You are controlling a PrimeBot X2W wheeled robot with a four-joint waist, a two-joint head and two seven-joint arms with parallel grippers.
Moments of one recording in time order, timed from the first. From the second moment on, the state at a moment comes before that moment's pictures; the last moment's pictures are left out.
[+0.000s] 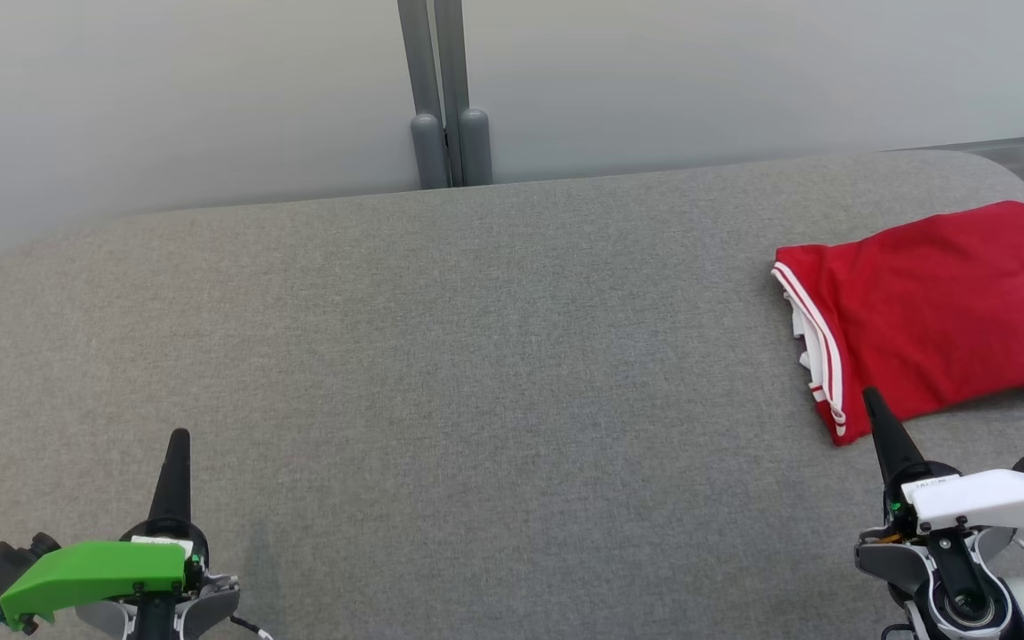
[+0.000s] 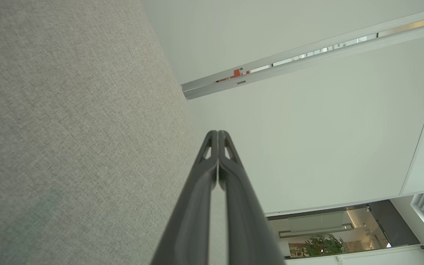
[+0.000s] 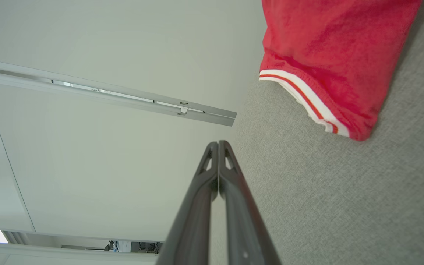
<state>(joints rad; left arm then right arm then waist) -0.07 0.05 0.10 0.25 -1.35 -0.12 0.04 -0.10 -0.08 -0.07 0.25 1.36 0.13 0.04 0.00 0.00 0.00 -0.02</state>
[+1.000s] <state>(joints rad) -0.09 0.05 0.11 0.25 -1.56 -0.13 0.10 -0.10 -0.05 -0.11 0.25 1.56 0.13 0.10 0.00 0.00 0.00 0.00</state>
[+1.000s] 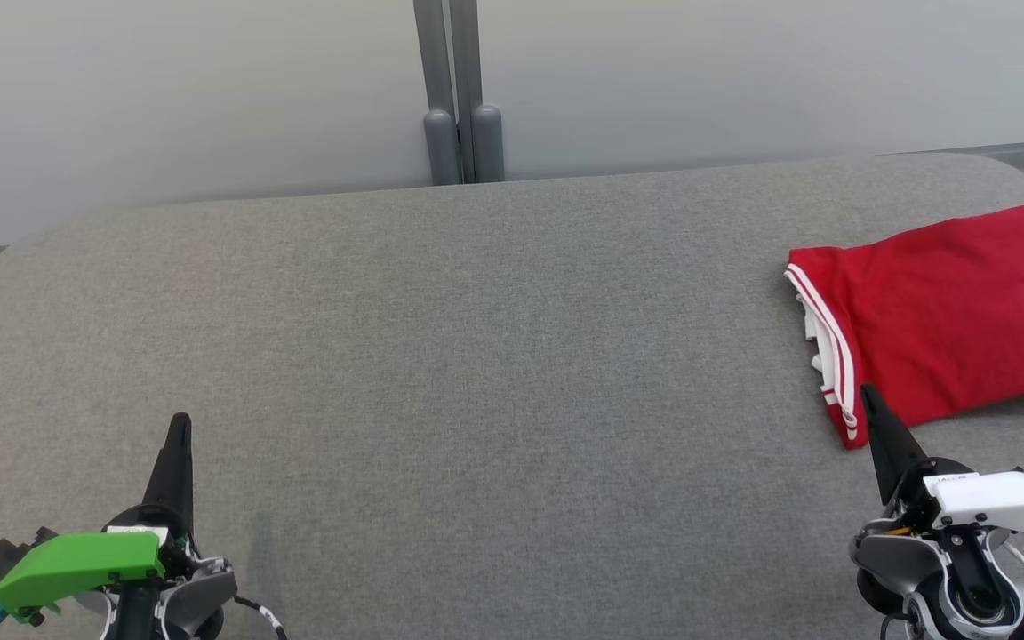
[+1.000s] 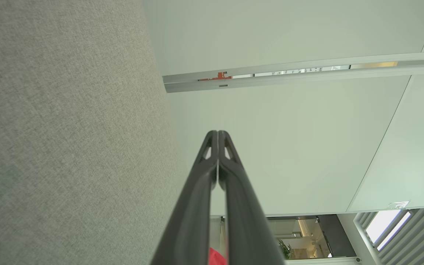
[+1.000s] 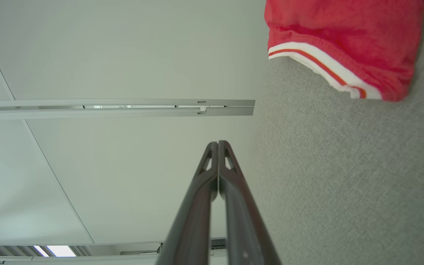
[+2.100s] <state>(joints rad) -0.10 0.05 0.11 0.25 -1.61 -0.13 0.11 -0.11 -0.05 -0.12 0.25 1.61 0.13 0.11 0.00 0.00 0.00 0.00</state>
